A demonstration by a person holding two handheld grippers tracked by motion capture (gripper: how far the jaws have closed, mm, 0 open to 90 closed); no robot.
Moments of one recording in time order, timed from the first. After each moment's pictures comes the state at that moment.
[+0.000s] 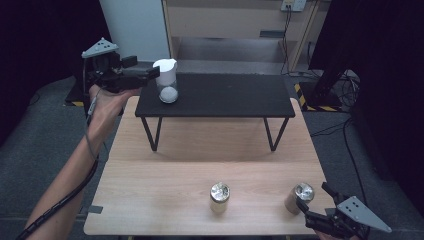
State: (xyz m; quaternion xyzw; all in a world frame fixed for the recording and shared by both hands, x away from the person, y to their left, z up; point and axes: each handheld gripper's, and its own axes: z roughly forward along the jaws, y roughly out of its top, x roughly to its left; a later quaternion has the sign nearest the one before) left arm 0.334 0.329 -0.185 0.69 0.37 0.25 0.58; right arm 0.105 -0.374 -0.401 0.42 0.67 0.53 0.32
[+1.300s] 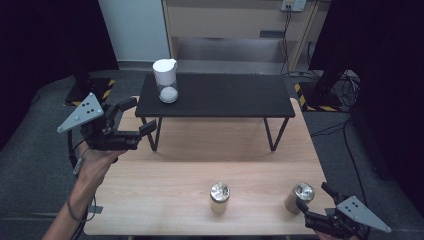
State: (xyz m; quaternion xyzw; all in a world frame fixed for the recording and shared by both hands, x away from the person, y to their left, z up) left arm 0.236 0.350 -0.255 0.69 0.26 0.25 0.63; right arm 0.105 -0.373 -0.400 0.42 0.67 0.53 0.32
